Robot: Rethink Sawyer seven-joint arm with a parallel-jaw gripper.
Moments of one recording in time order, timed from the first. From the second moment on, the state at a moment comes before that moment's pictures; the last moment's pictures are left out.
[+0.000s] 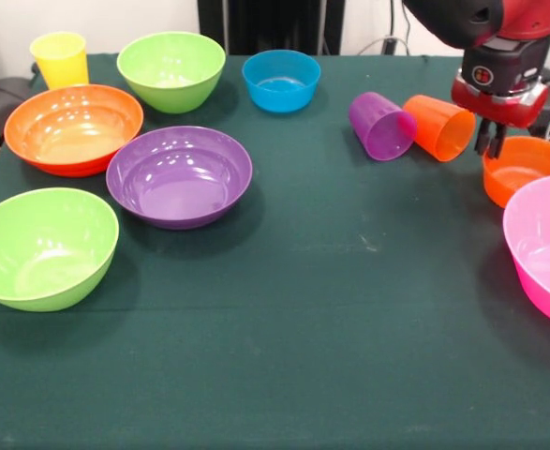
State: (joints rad) arm -0.29 -0.43 0.69 1.64 -0.82 0.71 0.11
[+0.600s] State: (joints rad) arm -0.31 -0.44 0.65 1.68 -0.82 0.64 0.11
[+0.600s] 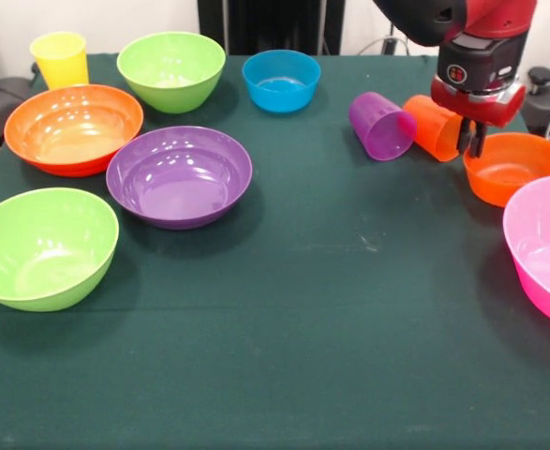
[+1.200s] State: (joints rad) arm -0.31 -0.46 0.62 1.71 -0.82 0.58 0.11
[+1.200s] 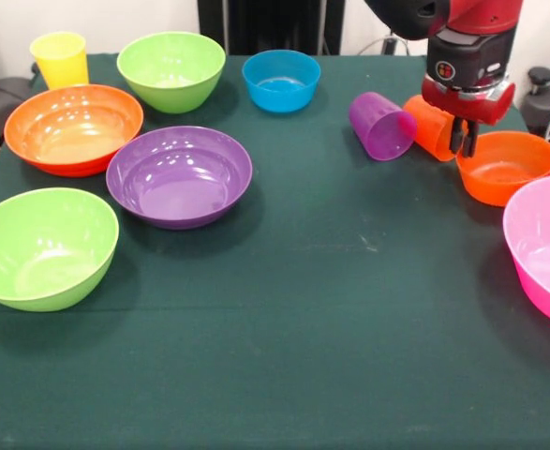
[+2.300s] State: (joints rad) arm -0.27 -0.49 0.53 1.75 -0.82 0.50 0.11
